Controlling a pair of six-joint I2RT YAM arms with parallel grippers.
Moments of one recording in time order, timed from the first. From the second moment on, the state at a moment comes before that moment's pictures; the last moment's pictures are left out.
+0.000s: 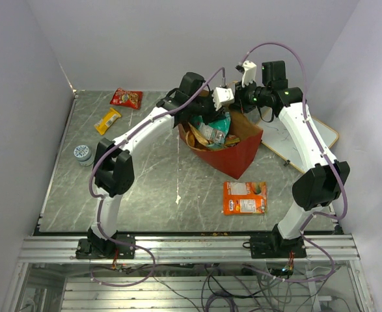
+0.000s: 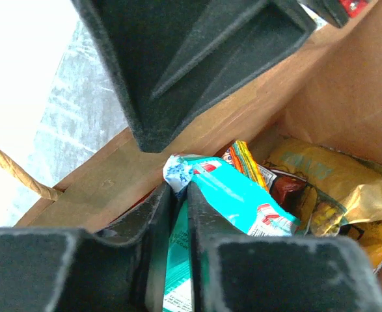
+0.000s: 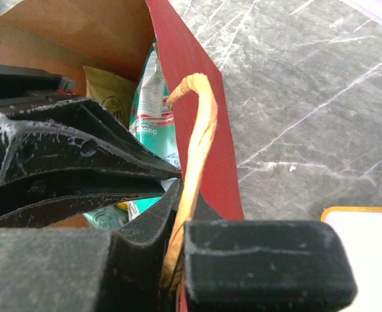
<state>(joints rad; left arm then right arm) -0.66 2.06 1.94 -0.34 0.60 0.49 0.23 1.73 1.81 -0.75 -0.48 -0.17</state>
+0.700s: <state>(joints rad) -0.66 1.95 1.90 -0.25 0.45 0.58 0.23 1.73 1.81 -0.75 -0.48 -0.17</state>
